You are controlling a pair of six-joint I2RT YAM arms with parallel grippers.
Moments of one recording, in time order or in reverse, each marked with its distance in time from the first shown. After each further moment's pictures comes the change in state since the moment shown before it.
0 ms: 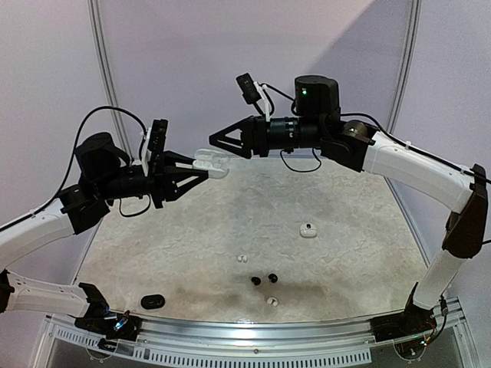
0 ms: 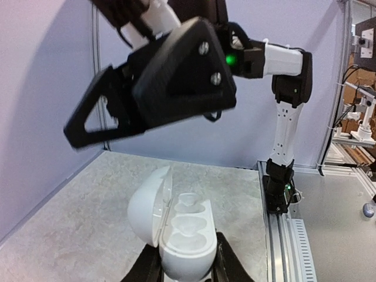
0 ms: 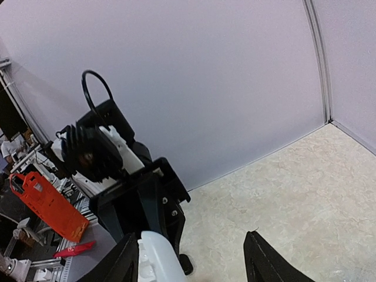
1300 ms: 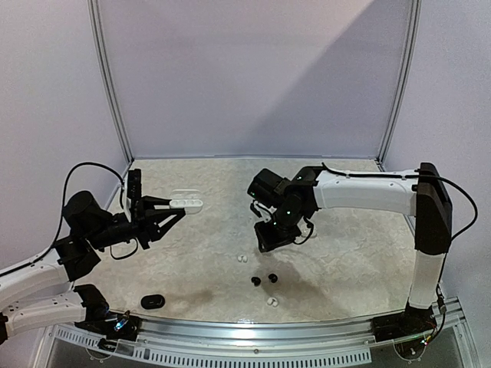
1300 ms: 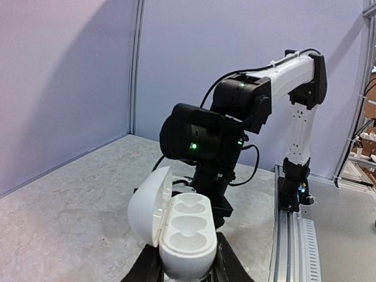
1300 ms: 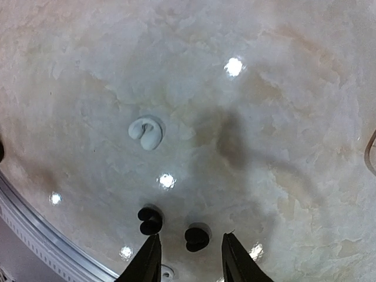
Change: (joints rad) left arm 0.020 -0.338 -0.477 0.192 -0.172 -0.142; right arm 0.098 0.224 -0.159 -0.774 0.535 0.168
